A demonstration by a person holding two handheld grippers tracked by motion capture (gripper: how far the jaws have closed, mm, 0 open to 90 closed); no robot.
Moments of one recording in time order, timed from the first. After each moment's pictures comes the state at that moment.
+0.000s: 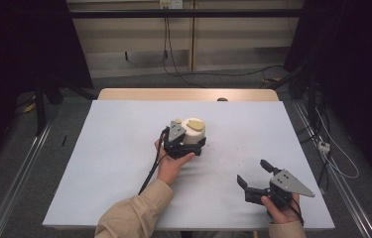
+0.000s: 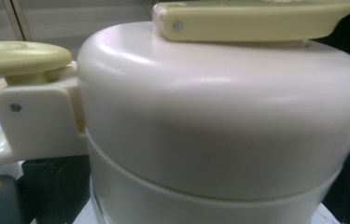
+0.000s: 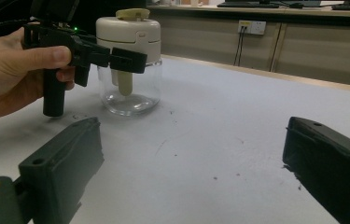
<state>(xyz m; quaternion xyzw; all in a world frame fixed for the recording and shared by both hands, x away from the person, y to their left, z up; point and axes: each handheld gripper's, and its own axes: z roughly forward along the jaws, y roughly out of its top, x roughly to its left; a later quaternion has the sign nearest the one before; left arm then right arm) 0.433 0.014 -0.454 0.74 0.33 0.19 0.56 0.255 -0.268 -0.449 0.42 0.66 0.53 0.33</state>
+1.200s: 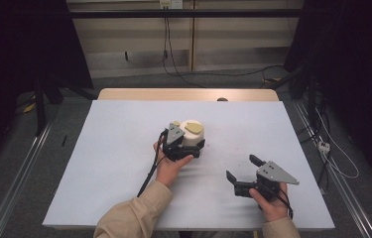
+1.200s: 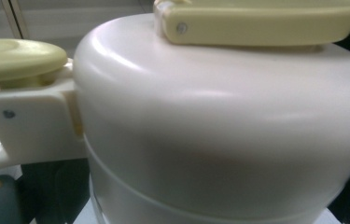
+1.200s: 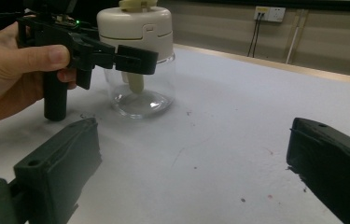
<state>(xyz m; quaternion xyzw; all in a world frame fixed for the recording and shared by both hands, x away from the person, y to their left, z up) 0.429 0.018 -0.459 0.74 0.33 0.19 0.56 0.280 -0.246 -0.447 0.41 0.68 0.52 0.30</state>
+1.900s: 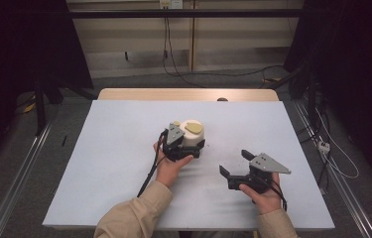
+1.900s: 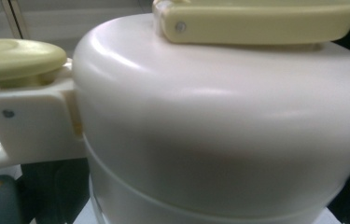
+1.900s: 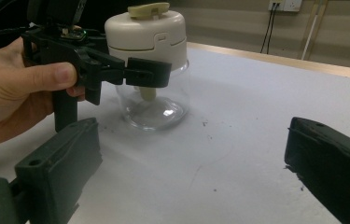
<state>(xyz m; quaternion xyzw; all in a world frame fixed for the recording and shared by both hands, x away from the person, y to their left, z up) 0.429 0.018 -0.459 0.74 0.33 0.19 0.56 0.300 -0.231 -0.438 0.42 0.69 0.53 0.27</state>
